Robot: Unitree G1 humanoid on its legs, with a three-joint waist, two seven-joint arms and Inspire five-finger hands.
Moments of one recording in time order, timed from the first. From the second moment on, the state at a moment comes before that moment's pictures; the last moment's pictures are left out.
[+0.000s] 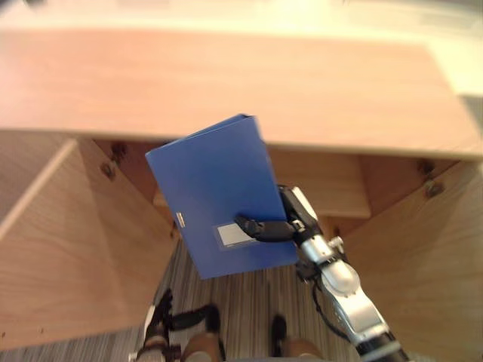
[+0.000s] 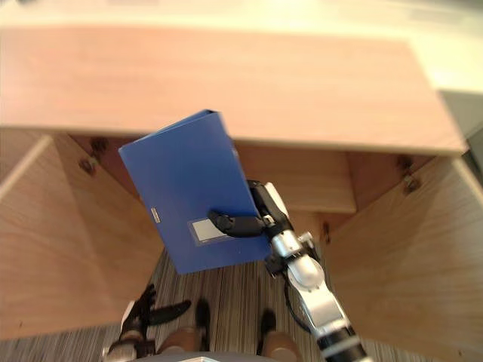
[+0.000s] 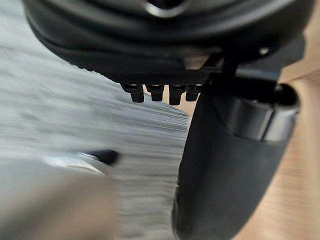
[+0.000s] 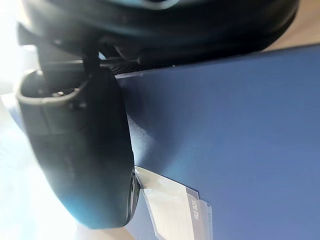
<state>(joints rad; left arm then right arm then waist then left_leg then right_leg) 0.12 0.08 0.17 0.72 0.05 -0.10 0.08 -0.17 -0.28 0.37 0.09 -0.11 -0.17 0.02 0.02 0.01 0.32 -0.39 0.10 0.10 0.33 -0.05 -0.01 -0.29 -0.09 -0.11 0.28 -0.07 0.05</state>
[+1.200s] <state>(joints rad) -0.14 0.02 0.20 0.52 -0.14 -0.16 0.24 -1.15 -0.16 -0.34 0.29 0.74 -0.28 -0.63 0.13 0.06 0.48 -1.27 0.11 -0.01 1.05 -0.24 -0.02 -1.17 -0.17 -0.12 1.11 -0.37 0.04</state>
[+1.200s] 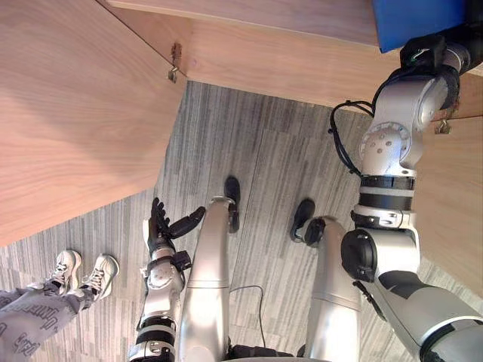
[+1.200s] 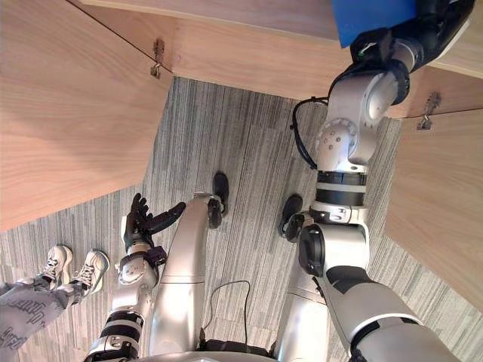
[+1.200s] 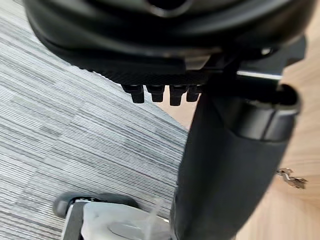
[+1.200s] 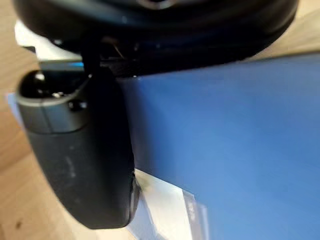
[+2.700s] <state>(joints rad) -0.15 0.13 0.24 0.79 -0.17 -0.13 0.15 -0.90 -0.62 0.46 0.32 -0.08 -0.09 -0.04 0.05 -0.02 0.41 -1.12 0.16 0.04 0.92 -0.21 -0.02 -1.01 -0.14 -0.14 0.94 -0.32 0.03</state>
